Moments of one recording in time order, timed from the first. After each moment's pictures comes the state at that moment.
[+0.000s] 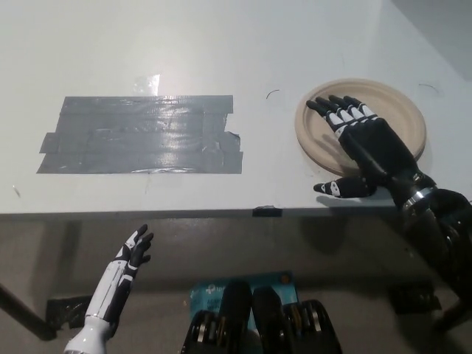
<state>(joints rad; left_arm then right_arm) -0.04 0.17 -0.04 0.08 0.10 -0.11 -0.09 -0.63 -0.50 0.58 0.16 -0.57 0.03 -0.08</state>
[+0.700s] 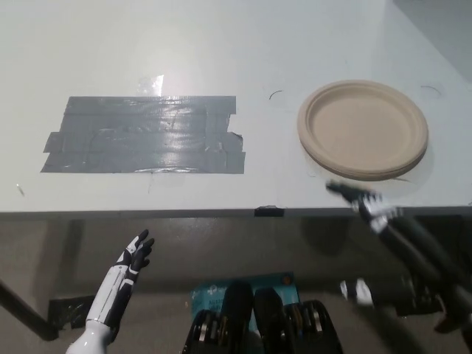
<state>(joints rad) -0.02 0.17 -0.05 0.08 0.10 -0.10 -0.09 -0.18 -0.67 0.52 -0.39 -0.16 0.00 -0.05</state>
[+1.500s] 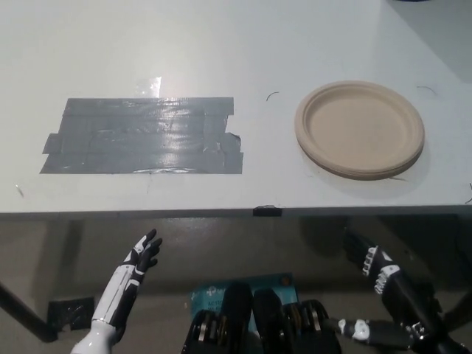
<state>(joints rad) -0.02 0.17 -0.07 0.06 0.09 -0.10 -0.10 0.04 -0.38 0.33 -0.24 0.27 -0.03 0.00</state>
